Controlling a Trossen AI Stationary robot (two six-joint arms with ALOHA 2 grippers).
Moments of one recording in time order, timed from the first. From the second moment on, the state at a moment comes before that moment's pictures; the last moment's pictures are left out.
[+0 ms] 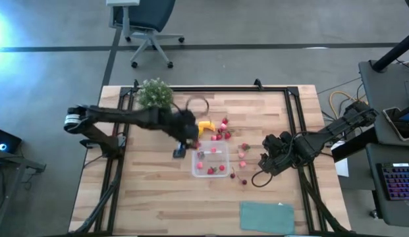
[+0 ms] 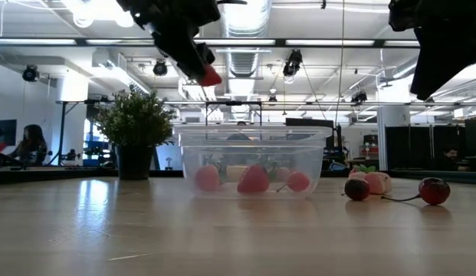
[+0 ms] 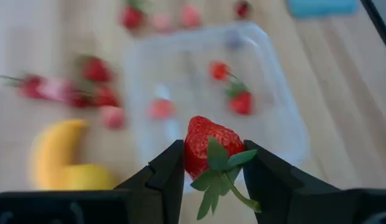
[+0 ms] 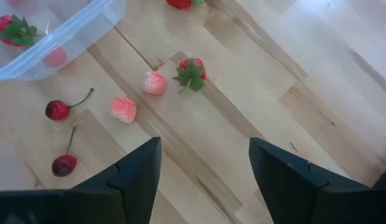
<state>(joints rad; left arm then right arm) 0.06 1.48 1.19 -0.60 0.21 0.20 0.51 1.19 0.92 -1.14 0.47 1.19</state>
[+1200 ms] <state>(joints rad) -0.05 1.47 1.16 -0.64 0.04 -0.14 0.58 1.50 0.83 -0.53 0.21 0.82</state>
